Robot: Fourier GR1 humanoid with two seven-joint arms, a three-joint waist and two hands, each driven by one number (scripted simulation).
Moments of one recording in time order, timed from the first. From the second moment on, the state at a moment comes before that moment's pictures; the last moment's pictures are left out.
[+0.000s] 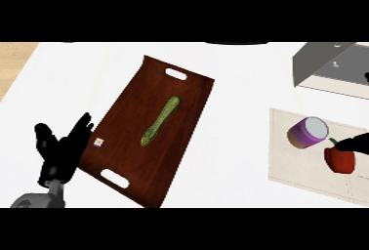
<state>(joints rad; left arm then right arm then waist) -0.05 0.32 -0.09 -1.38 0.28 0.12 0.24 -0.22 -0.87 0.06 -1.65 -0.11 0.06 0.75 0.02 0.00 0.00</state>
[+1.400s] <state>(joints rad) -0.04 0.26 -0.01 -1.39 0.22 0.07 0.28 -0.27 -0.55 0.15 -1.52 0.35 0.12 0.89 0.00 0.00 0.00</state>
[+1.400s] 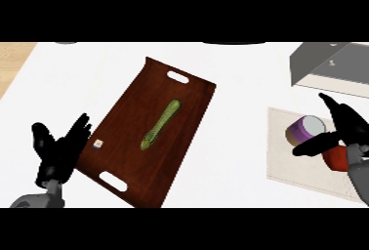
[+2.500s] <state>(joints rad) -0.04 0.21 0.03 -1.40 0.16 0.03 0.28 -0.34 -0.42 0.08 -1.21 0.56 0.10 0.60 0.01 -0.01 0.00</state>
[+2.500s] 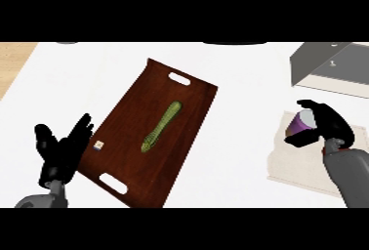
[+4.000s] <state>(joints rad) -0.02 0.21 0.08 -1.39 0.15 0.01 0.27 -0.14 -0.54 -0.15 -1.76 0.37 0.16 0.16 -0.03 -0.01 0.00</state>
